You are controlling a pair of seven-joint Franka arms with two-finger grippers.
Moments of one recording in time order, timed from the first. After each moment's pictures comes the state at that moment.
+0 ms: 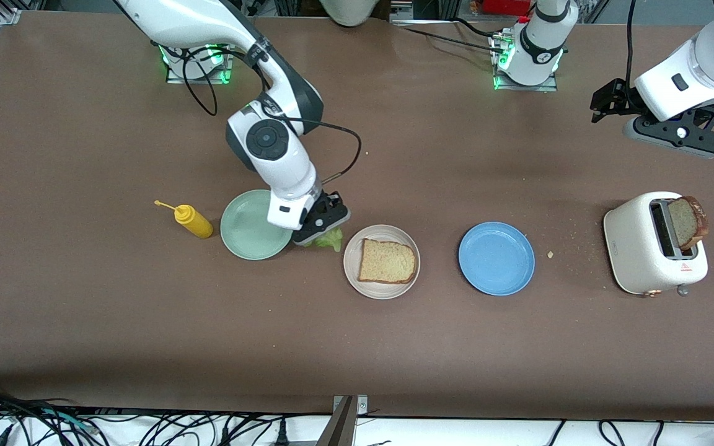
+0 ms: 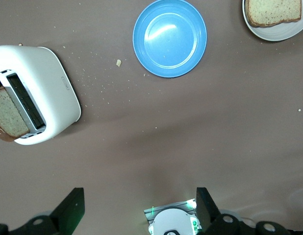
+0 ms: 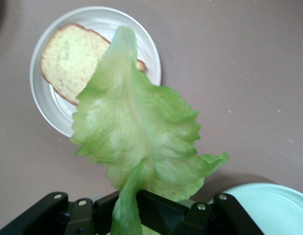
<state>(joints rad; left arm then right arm) 0.03 -0.01 -0.17 -1.58 0.03 1.36 0.15 0.48 0.61 0.21 -1.58 -0.06 2.36 0.16</state>
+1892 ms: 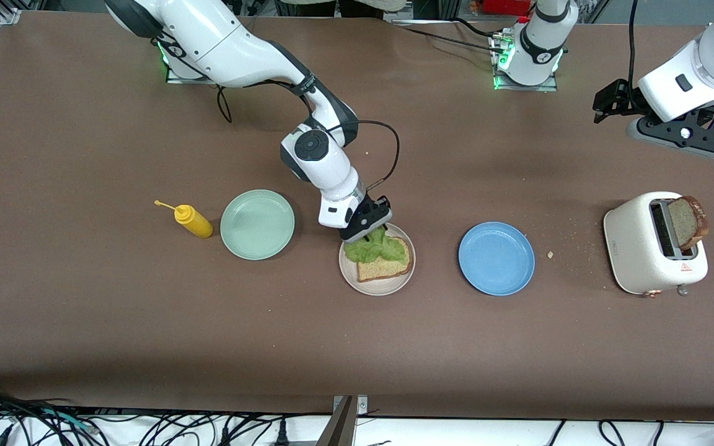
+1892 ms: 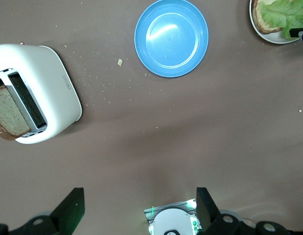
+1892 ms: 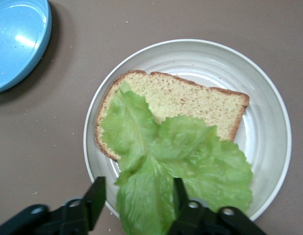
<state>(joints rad) 0.04 -0.01 -0.17 -1.58 0.03 1.36 0.15 0.59 0.85 0.21 -1.52 -0.06 2.78 0.25</state>
